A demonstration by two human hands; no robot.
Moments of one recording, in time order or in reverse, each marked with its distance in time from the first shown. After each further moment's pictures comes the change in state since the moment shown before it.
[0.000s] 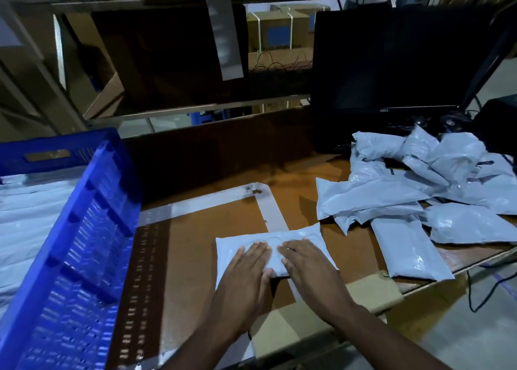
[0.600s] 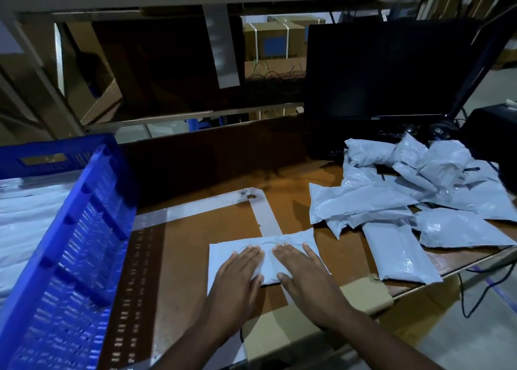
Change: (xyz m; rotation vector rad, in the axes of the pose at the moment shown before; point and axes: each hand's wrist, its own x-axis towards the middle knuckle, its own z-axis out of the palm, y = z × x) left_hand 0.001 0.005 -0.009 -0.105 0.004 -0.094; right_hand -0.011 -0.005 -0.022 -0.014 -0.133 -0.005
